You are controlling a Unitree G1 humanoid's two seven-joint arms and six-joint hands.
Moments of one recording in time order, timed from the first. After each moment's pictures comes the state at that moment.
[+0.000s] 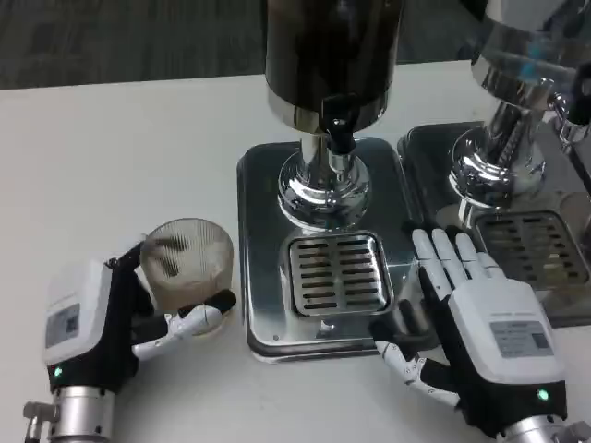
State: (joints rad) left arm -0.24 0.39 -0.30 1.03 0.64 -0.66 0.89; right arm 0.21 -0.33 0.38 -0.05 -1.02 0.05 -0.39
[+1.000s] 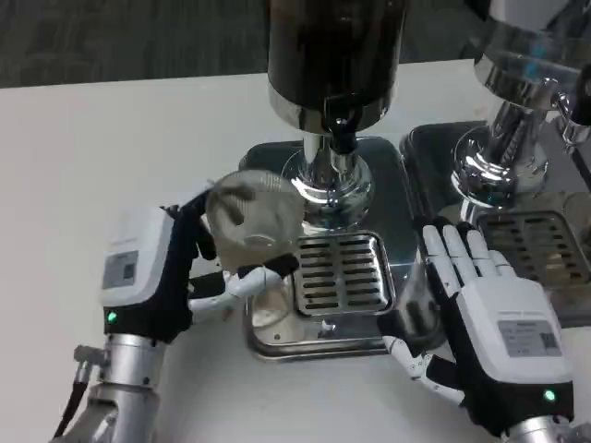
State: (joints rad) left arm -0.35 0.34 -0.35 0.94 0.71 -0.67 0.86; right arm 0.23 -0.32 0.38 -0.09 -1.03 0.10 -0.40
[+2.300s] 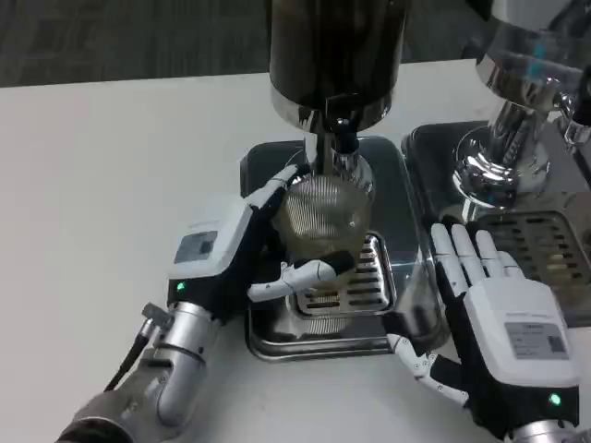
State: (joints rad) left arm -0.56 0.24 -0.47 1.22 0.70 -0.64 0.75; right arm 0.25 -0.30 0.38 -0.12 -1.03 0.12 -0.40
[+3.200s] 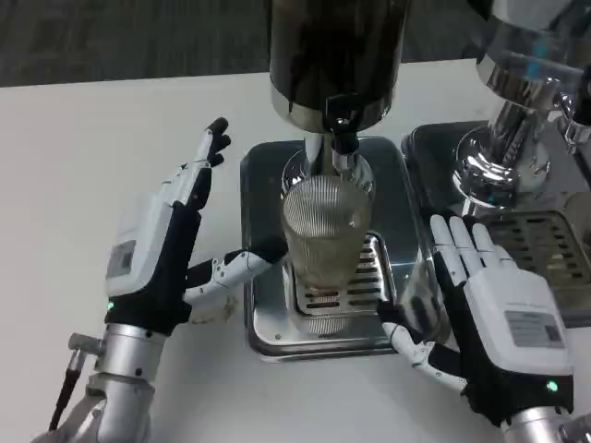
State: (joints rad) left arm -0.36 0.36 -0.32 0.96 0.59 -0.85 0.74; right arm 0.20 -0.30 0.36 -0.06 -0.95 0.07 -0.40
